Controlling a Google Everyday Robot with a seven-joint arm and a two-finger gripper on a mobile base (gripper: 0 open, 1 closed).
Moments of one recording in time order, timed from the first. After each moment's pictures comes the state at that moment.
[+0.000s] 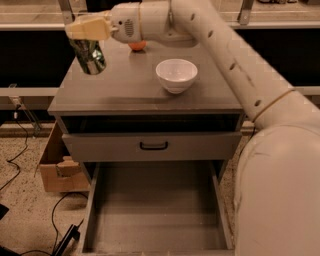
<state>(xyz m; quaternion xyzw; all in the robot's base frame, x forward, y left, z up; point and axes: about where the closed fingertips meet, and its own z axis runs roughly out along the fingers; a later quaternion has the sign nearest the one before) 0.669 0.176 1.033 -0.48 0.54 0.50 0.48</state>
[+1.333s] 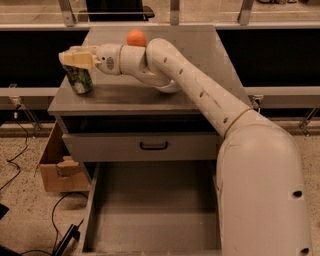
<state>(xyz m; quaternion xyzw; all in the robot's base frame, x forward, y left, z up) 0.727 0.241 0.932 -0.40 0.56 0.53 0.50</state>
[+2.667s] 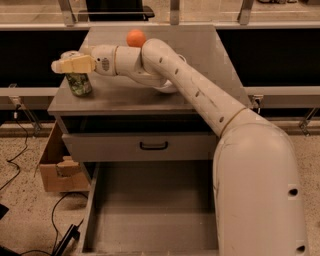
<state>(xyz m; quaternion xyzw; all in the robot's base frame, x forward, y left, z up) 0.721 0.253 0.933 -0.40 0.56 0.54 0.49</state>
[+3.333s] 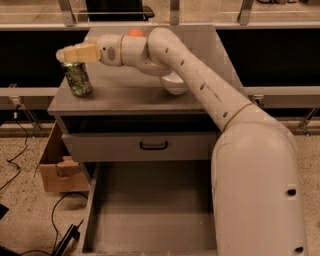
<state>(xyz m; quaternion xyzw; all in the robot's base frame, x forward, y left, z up) 0.724 0.238 0.956 -0.41 0.56 0.54 0.48</state>
